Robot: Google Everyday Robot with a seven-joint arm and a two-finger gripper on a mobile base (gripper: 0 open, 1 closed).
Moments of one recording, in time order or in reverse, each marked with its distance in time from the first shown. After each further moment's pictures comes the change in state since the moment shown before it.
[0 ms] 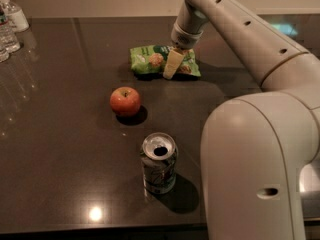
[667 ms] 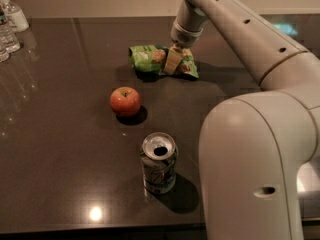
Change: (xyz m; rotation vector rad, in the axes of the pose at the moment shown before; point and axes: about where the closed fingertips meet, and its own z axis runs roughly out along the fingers) arm -0.002 -0.001 -0.006 0.000 0.000 0.000
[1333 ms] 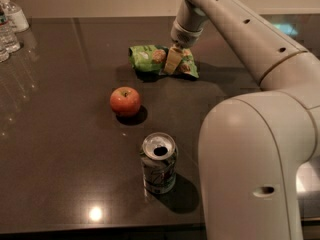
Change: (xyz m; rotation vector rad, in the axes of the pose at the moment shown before) arm 0.000 0.000 -0.001 0.000 0.000 0.000
